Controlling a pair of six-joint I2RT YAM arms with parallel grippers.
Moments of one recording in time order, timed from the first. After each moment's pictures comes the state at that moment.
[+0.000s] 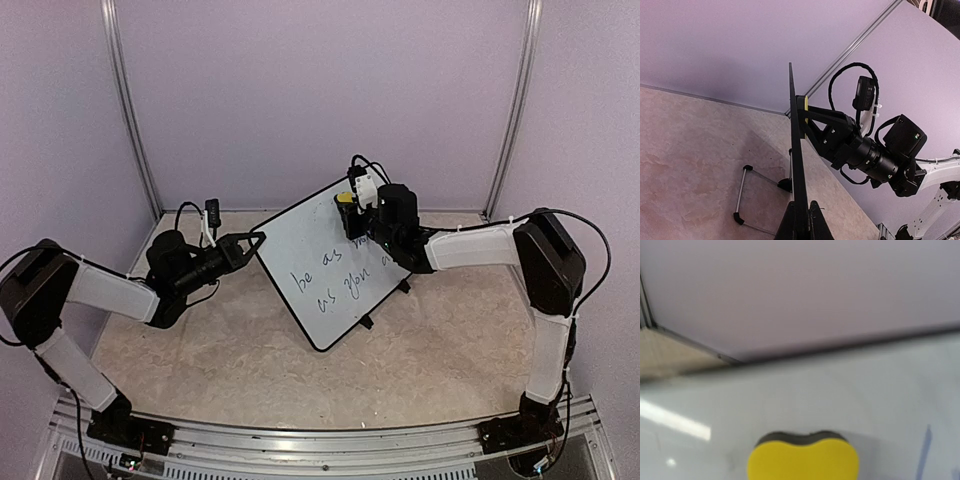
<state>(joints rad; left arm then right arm) -0.52 1.58 0.59 1.08 0.34 -0.74 0.69 1.97 1.29 0.55 0.18 -0.02</state>
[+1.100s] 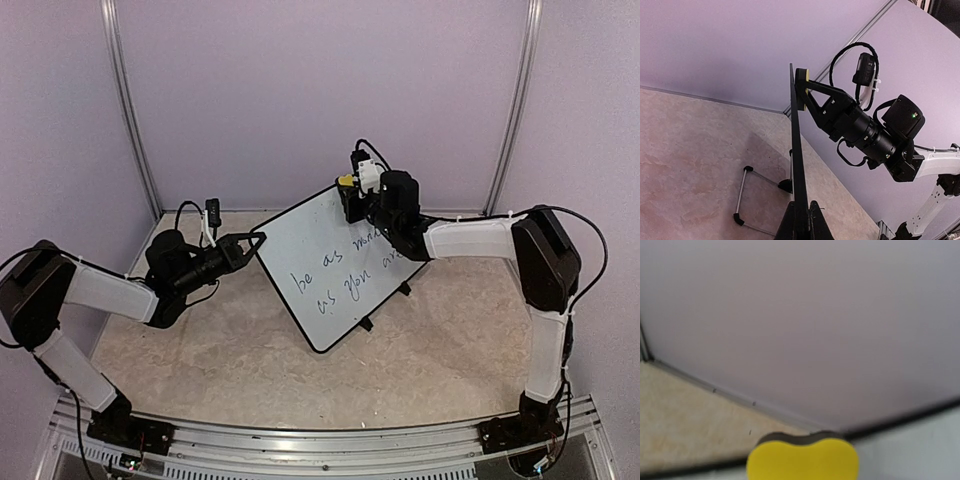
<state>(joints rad) -0.52 1.56 0.59 1.06 0.35 -0.73 0.66 2.01 1.41 0.55 0.16 -0.01</state>
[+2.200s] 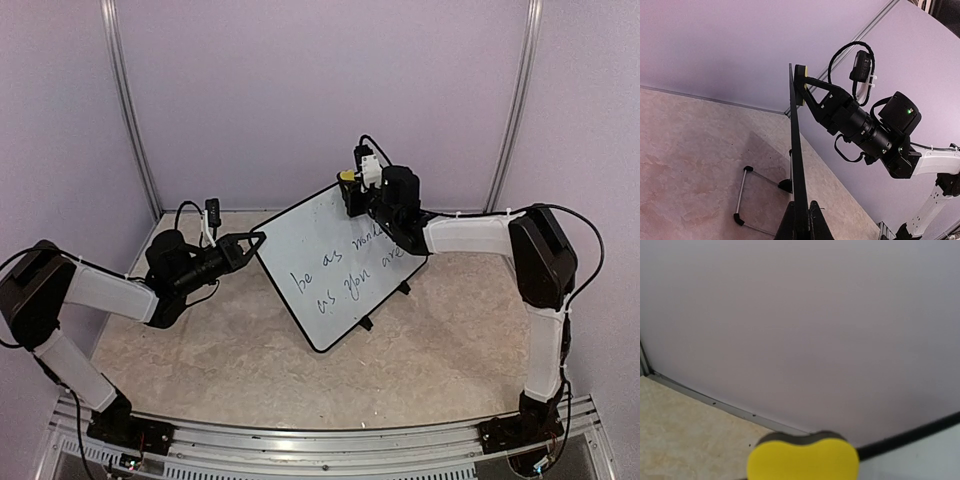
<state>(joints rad) -0.52 1.56 0.59 1.06 0.34 -0.73 0.63 2.04 1.48 0.53 0.13 0.03</state>
